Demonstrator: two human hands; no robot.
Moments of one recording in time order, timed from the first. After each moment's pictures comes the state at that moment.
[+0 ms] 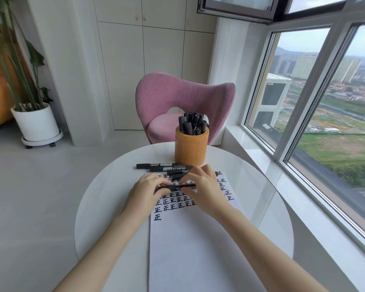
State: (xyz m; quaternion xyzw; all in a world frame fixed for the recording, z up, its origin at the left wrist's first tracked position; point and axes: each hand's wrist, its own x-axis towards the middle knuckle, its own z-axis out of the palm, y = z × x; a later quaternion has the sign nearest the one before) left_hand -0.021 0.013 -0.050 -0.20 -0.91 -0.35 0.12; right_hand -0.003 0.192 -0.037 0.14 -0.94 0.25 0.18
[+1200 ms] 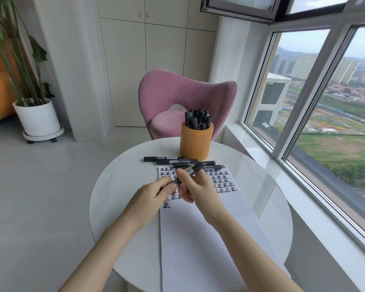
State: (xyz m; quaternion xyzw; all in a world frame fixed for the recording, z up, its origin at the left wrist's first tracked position) left_hand 0.037 -0.008 -0.033 -0.22 -0.84 -0.49 0.02; right_hand 0.055 0.142 -0.010 0.09 -0.69 0.72 0.06
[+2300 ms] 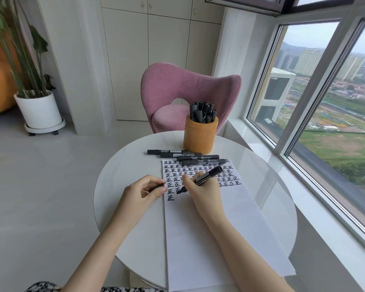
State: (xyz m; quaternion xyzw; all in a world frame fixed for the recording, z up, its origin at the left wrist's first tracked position) left_hand 0.038 -0.031 -0.059 -0.13 -0.77 -0.63 0.04; right_hand 0.055 0.135 -0.039 -0.05 -0.78 0.60 0.17
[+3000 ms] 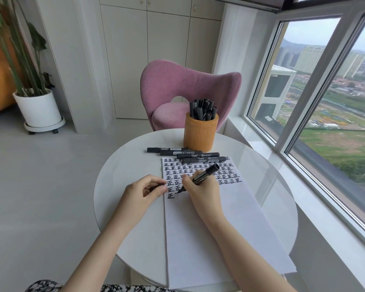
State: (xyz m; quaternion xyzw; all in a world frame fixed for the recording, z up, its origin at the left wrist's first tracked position) left_hand 0.040 -0.031 -0.060 -0.13 -0.79 -0.60 0.04; right_hand 0.054 0.132 -0.041 -0.05 -0.81 0.55 0.18
